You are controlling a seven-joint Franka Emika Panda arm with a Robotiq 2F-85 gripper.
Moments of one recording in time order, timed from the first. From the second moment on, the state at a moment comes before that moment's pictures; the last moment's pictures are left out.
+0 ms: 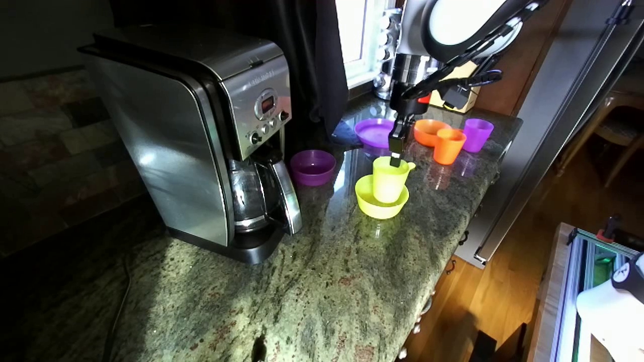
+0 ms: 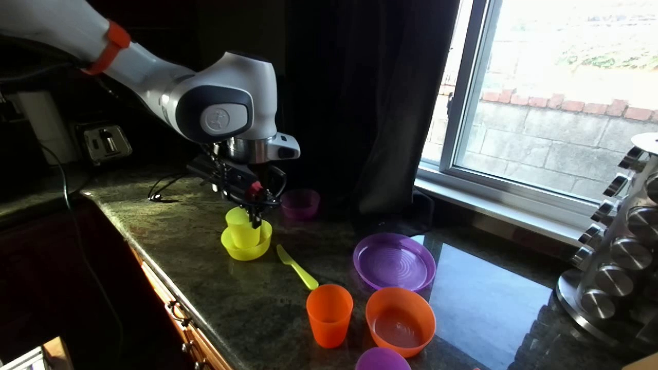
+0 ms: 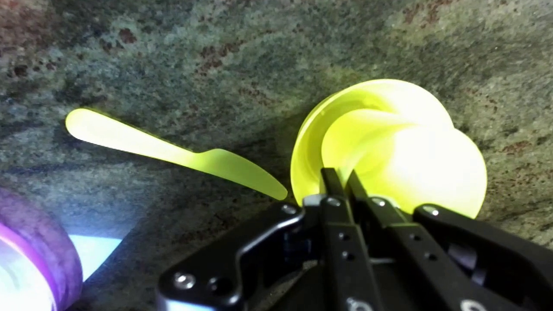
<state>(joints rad) 0.05 -0.10 0.02 -2.40 0.14 2.30 -0.25</state>
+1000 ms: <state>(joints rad) 0.03 -0.10 0.01 -2.37 0.17 2.32 -0.15</state>
